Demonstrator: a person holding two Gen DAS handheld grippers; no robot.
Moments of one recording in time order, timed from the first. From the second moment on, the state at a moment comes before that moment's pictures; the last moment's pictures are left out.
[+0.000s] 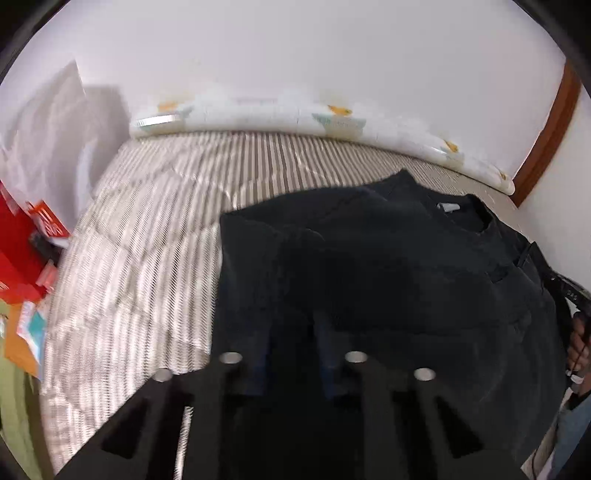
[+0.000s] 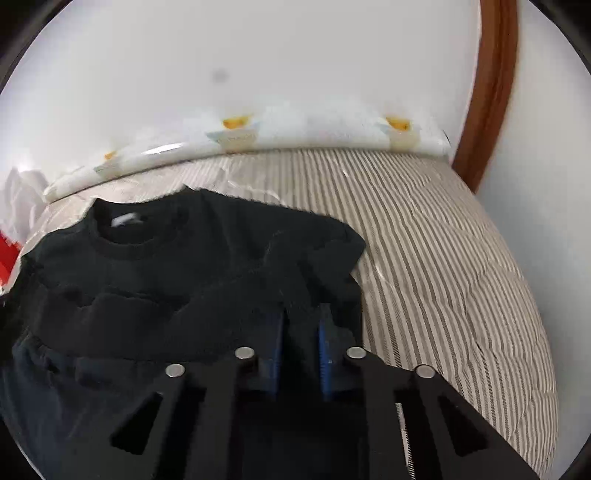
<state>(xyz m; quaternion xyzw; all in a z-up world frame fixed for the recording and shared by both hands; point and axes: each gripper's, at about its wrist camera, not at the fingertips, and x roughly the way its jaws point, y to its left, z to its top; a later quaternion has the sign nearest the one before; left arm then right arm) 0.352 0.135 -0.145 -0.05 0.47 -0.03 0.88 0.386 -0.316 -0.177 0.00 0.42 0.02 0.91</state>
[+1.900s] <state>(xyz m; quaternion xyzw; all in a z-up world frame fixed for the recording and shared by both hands) 0.114 0.213 -0.151 -0.15 0.45 -0.03 0.88 0.212 -0.084 -0.151 -0.13 0.39 0.13 0.90</state>
